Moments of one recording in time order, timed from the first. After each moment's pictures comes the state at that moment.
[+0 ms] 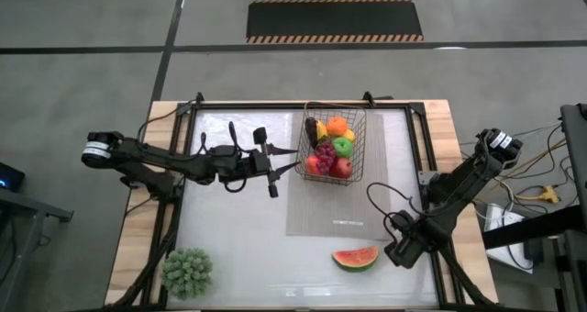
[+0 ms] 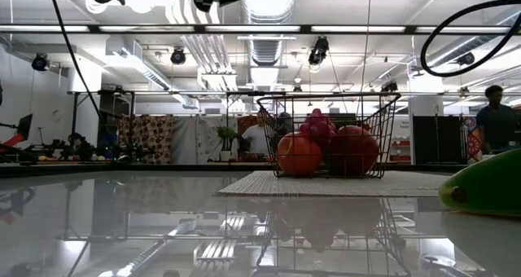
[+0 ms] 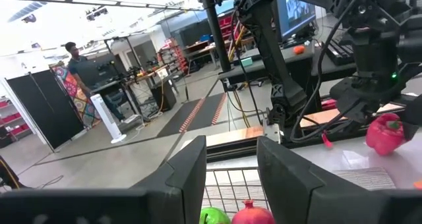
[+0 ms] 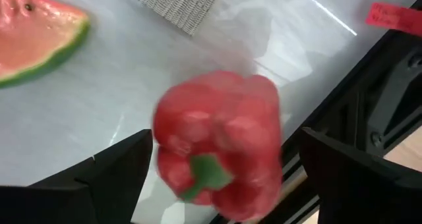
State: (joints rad) left arm -0.07 1.33 0.79 0.63 -0.29 0.35; right arm 0.84 1.42 0.90 -1.04 -0.22 1.84
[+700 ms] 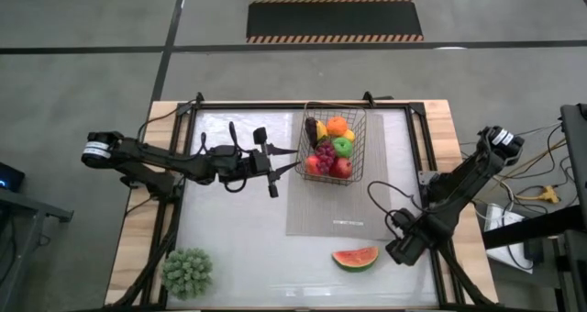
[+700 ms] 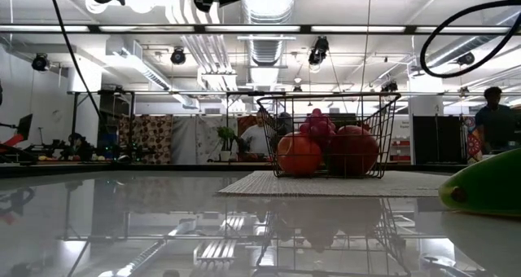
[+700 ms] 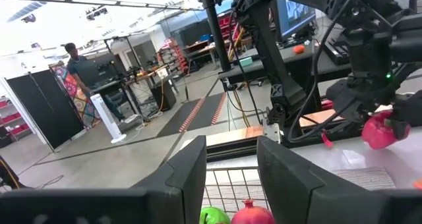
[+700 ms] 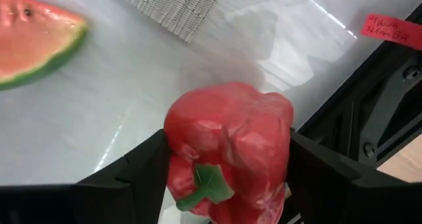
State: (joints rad) left arm -0.07 1.33 0.79 0.63 -0.29 0.35; right arm 0.83 1.38 0.86 -1.03 -0.21 1.82
